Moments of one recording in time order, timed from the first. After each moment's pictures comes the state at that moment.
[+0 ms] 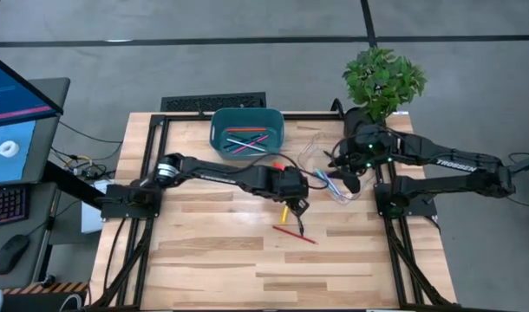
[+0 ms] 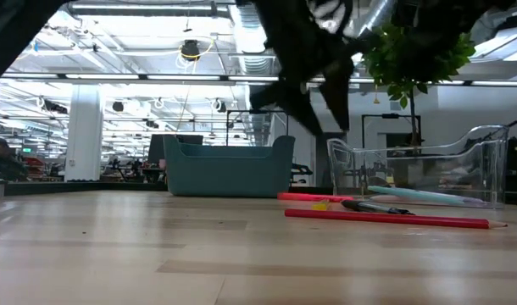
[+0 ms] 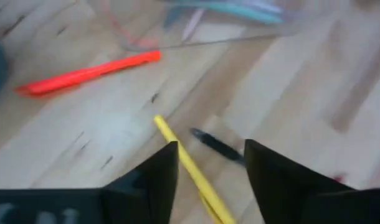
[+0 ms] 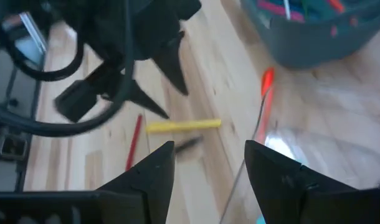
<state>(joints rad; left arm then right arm) -0.07 2.19 1.94 -0.80 -0.25 -0.75 -0.28 0.84 0.81 -0.71 -0.26 0.12</state>
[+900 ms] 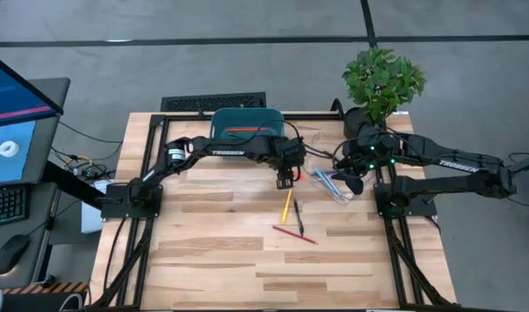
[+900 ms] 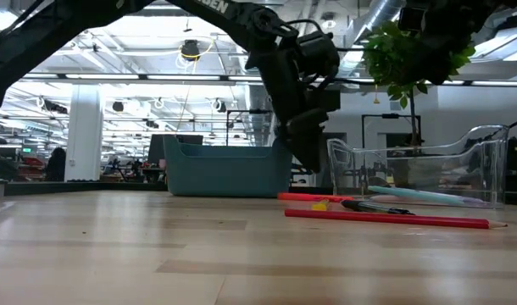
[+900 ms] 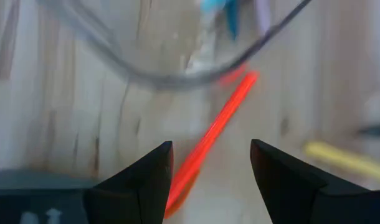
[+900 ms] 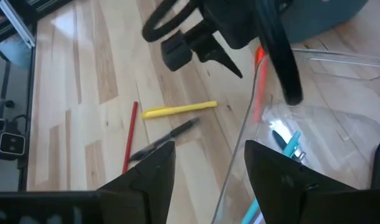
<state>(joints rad) 0.18 2.28 1.94 -0.73 -0.08 0.15 -0.27 0.81 0.81 -0.80 -0.23 0.18</state>
